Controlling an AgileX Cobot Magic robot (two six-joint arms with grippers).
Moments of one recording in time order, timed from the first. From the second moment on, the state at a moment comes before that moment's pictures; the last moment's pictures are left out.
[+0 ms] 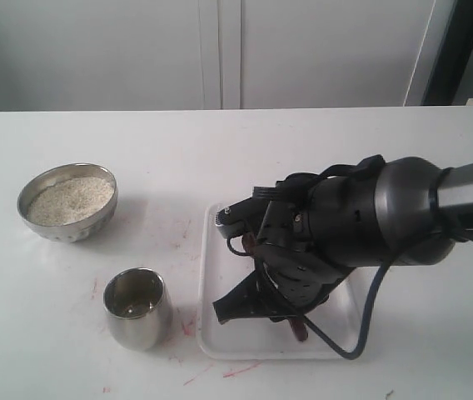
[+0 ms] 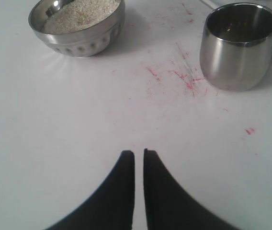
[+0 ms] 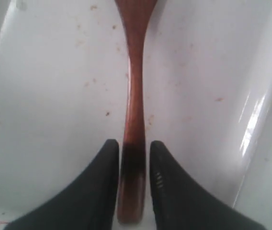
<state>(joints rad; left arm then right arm) -0.05 0.00 -0.02 -0.26 0.38 0.39 0.71 1.79 -0.99 -0.50 0.67 0.84</state>
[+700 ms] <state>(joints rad) -0.05 0.00 -0.02 -0.26 0.38 0.39 0.71 1.73 -0.99 -0.62 0.62 0.89</state>
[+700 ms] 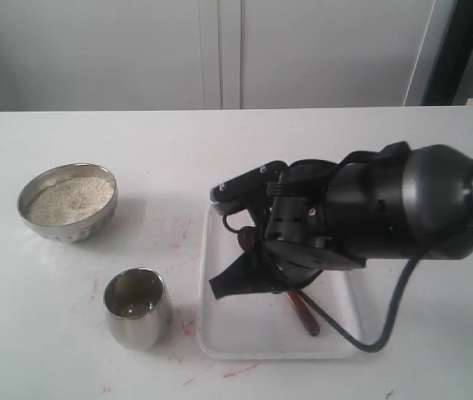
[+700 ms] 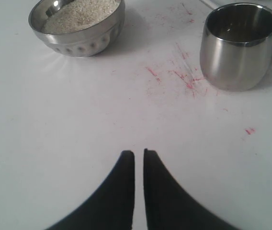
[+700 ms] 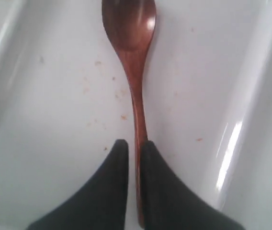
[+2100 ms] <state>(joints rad) -0.05 0.00 -0.02 -0.26 0.38 0.39 0.71 0.62 -0.45 -0.86 0.10 0.92</state>
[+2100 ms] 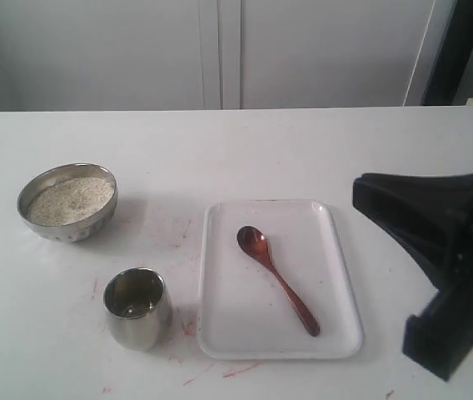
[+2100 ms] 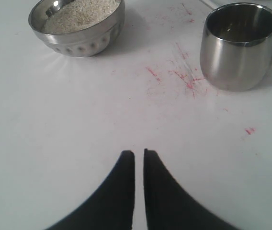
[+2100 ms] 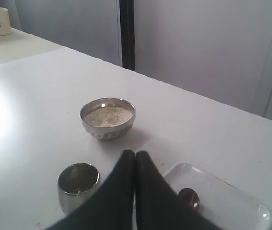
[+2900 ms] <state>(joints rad) -0.05 0.00 -0.02 -0.26 0.38 0.39 0.71 0.13 -0.08 -0.86 -0.01 0.92</state>
